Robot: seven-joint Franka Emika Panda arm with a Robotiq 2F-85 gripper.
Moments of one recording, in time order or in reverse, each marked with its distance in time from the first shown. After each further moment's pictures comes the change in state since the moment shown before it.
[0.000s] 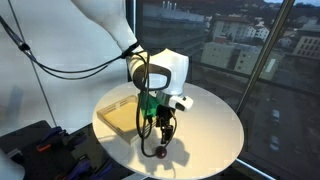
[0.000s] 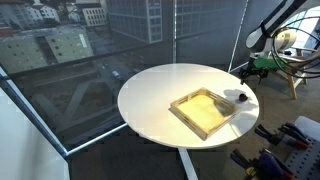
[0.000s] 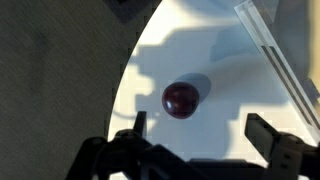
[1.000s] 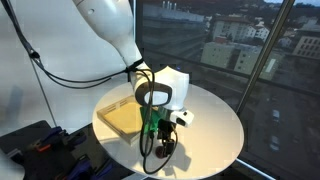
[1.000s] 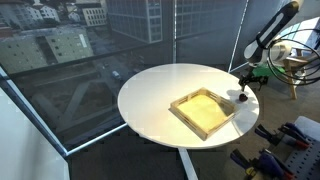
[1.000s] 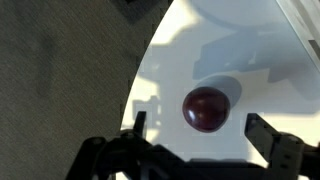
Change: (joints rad) arm -0.024 0.129 -0.001 0.033 0.000 0.082 0.001
